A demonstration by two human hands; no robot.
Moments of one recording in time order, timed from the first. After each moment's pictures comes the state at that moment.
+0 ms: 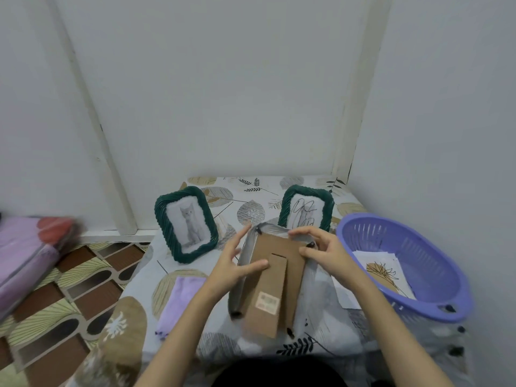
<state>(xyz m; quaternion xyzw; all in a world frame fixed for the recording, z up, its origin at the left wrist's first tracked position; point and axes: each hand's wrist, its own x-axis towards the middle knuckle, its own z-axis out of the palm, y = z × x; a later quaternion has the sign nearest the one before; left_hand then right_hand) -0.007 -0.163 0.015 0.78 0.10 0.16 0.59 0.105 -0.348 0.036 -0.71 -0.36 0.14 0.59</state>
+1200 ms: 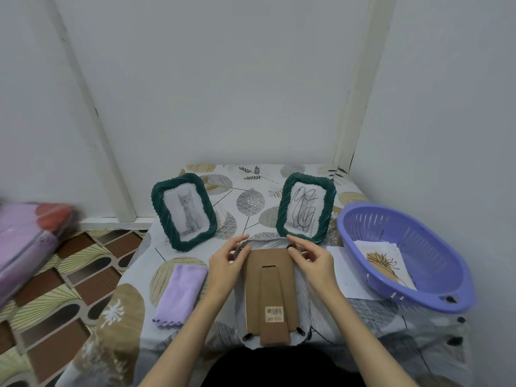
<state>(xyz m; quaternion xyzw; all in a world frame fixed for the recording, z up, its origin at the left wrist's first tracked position) 0.010 -0.156 -0.047 0.75 0.17 0.31 0.55 0.097 -0.326 -0.037 -0.71 -0.24 0.03 0.66</state>
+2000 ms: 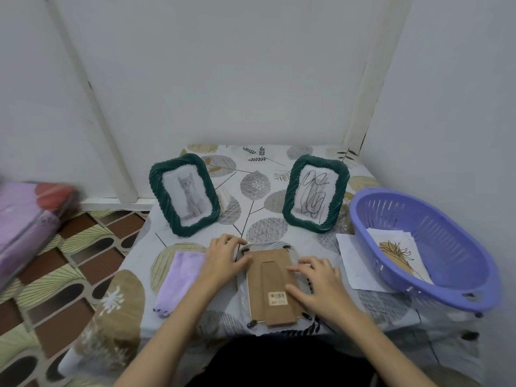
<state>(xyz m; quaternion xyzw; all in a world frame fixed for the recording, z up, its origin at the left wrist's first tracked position) 0.019 -0.115 -0.082 0.94 0.19 0.11 0.27 0.084 -0.346 -0.071 -0.91 -0.37 0.05 0.19</state>
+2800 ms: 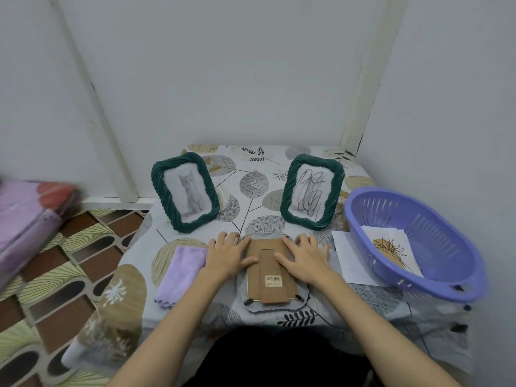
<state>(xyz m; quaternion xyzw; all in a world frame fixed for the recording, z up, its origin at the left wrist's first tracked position) 0.025 -0.130 -0.074 0.98 0.18 -0.03 0.04 0.116 -0.307 -0.065 -0.94 -0.32 0.06 0.04</state>
